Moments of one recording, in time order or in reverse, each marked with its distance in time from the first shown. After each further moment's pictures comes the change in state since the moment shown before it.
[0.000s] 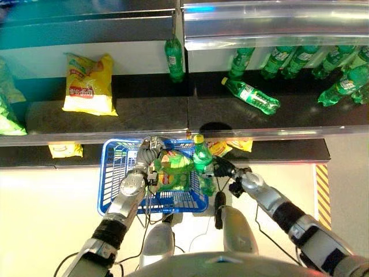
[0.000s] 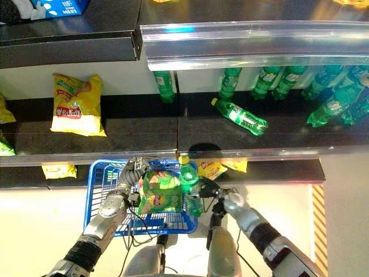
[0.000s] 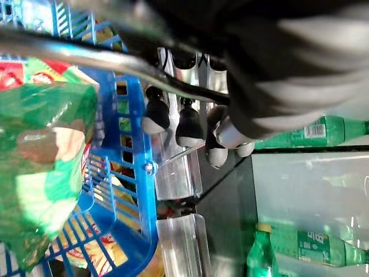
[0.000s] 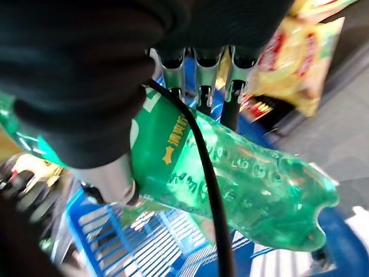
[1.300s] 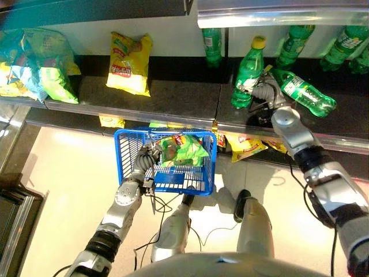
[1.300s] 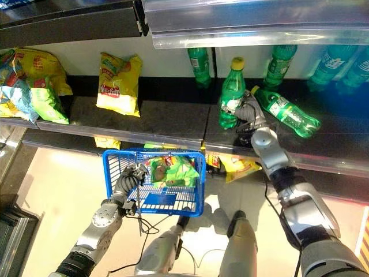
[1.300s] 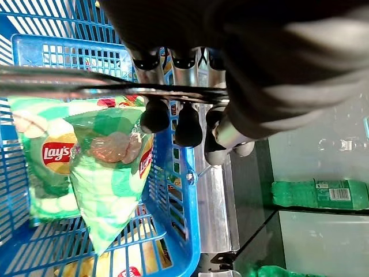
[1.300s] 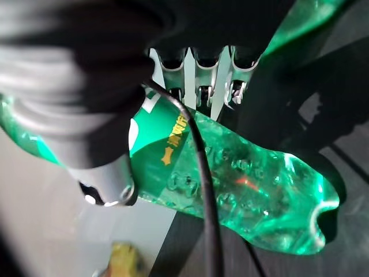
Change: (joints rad) left arm 0.094 0.039 0.010 -0.071 -0.078 -0.030 -0.050; right arm -0.279 -0.216 -0.286 -0.068 0.124 -0.065 -0.313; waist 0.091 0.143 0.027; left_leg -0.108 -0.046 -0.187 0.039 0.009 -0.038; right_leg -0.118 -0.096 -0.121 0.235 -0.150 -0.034
